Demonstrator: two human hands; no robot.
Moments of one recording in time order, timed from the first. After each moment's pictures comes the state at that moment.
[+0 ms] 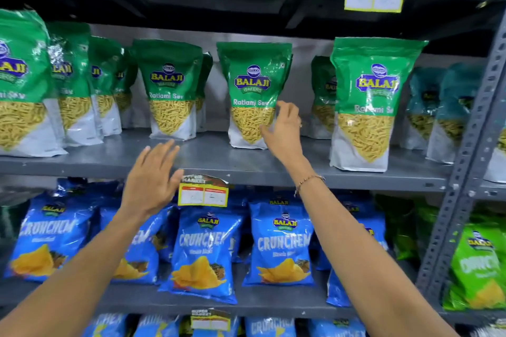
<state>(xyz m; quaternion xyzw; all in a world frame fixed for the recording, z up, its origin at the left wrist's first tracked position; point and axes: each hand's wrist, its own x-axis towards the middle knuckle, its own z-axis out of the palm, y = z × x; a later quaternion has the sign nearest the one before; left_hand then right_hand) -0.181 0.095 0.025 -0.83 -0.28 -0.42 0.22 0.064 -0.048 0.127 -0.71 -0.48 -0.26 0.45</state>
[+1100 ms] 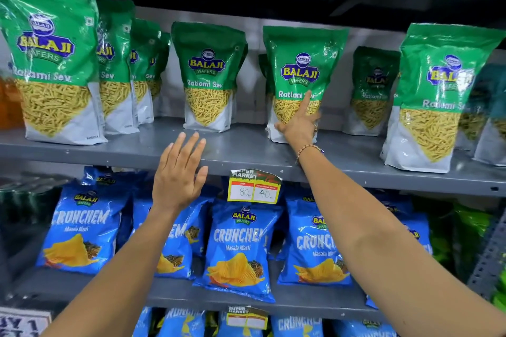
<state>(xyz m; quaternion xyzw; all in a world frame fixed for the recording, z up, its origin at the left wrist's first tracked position) -0.202 0.152 -0.005 -0.78 -0.24 -0.53 0.24 0.052 0.063 0.120 -0.86 -0.31 -0.16 0.38</state>
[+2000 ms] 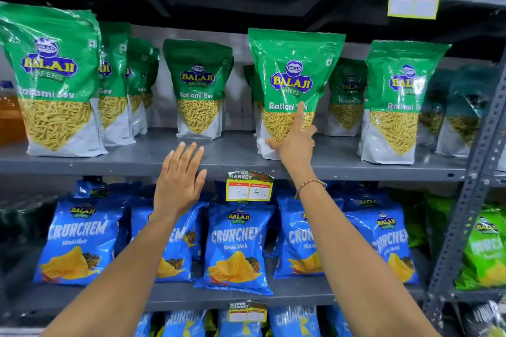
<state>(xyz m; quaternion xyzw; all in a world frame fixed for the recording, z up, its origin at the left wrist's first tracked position) -0.215 0.136 0.004 -0.84 -0.26 -0.45 0.18 -0.029 -0.026 0.110 -0.82 -0.32 -0.19 0.44</state>
